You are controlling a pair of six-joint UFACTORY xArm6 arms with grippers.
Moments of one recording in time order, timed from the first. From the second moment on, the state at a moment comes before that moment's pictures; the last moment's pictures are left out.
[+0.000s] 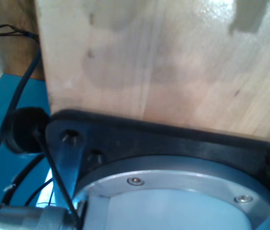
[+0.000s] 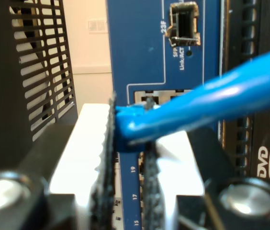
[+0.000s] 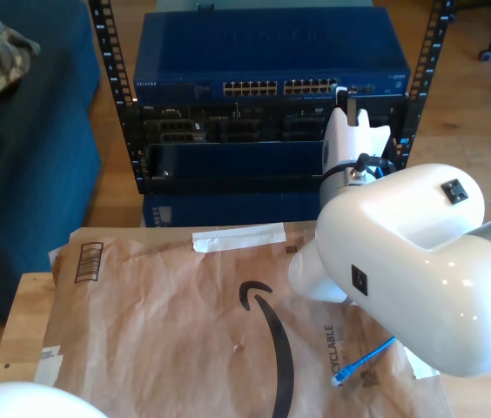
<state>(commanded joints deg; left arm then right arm) 96.0 -30.0 -5.9 5.9 62.2 -7.0 23.6 38.2 -62.8 29.8 -73.7 80.8</state>
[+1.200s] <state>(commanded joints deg) 96.0 -29.9 -5.9 5.9 62.2 -7.1 22.8 40.6 -65.5 28.8 -73.6 81.0</state>
